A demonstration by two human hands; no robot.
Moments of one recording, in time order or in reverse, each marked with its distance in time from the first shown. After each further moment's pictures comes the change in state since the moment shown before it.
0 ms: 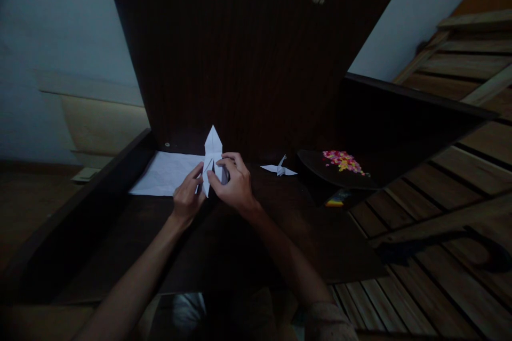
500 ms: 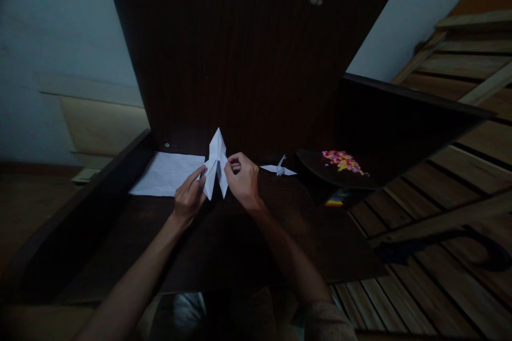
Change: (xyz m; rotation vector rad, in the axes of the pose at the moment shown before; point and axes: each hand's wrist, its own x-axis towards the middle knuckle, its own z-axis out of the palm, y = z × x) left_hand -0.002 -0.005 0.001 0.046 -0.022 0.081; right_hand 0.008 0.016 0.001 0.087 0.117 0.270
